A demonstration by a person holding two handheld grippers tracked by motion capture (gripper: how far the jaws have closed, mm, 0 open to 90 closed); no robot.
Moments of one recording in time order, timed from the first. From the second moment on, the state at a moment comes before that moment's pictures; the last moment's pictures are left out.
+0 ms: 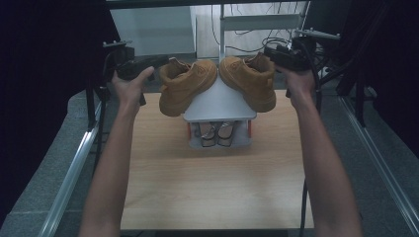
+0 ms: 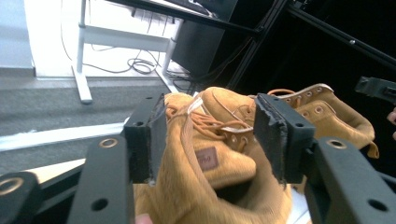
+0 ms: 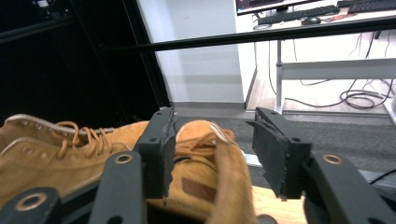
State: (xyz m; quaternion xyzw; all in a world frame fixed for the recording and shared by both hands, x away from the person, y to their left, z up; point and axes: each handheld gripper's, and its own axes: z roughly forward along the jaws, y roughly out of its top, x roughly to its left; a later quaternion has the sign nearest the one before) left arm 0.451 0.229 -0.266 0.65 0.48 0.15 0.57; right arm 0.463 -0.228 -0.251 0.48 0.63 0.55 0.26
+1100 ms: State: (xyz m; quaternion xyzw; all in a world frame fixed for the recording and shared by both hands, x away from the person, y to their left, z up) left arm 0.432 0.251 -0.341 0.68 0.51 0.13 0.50; right arm 0.445 -0.276 -0.335 0.51 0.67 0.49 0.23
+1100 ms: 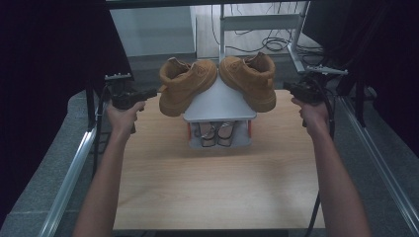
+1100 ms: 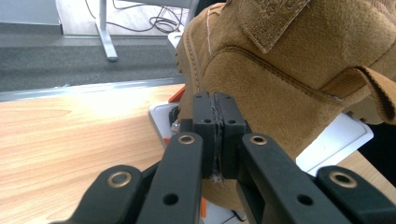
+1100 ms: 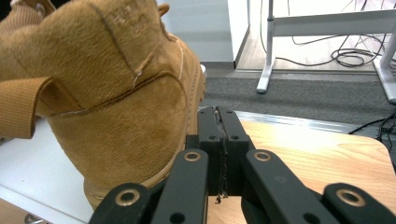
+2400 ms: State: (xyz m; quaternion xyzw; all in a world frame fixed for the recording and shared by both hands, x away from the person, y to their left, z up) left arm 0.440 0.212 -0.336 0.65 0.54 0.13 0.52; right arm 0.453 -0.219 -0.344 0.49 0.69 0.47 0.24
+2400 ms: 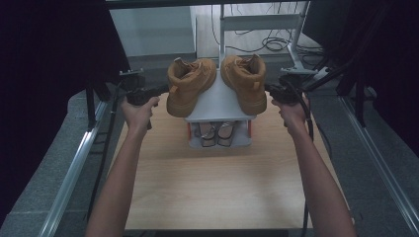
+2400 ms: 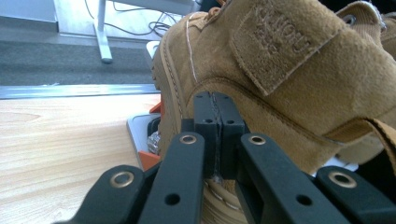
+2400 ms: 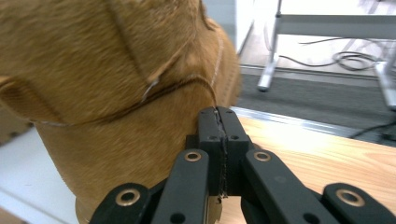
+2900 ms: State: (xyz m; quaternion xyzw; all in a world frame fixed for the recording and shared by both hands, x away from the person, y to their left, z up) left arm 0.447 0.182 -0.333 0.67 0.51 0.10 0.53; right arm 0.458 -0.206 -0.348 0.49 0.69 0.48 0.24
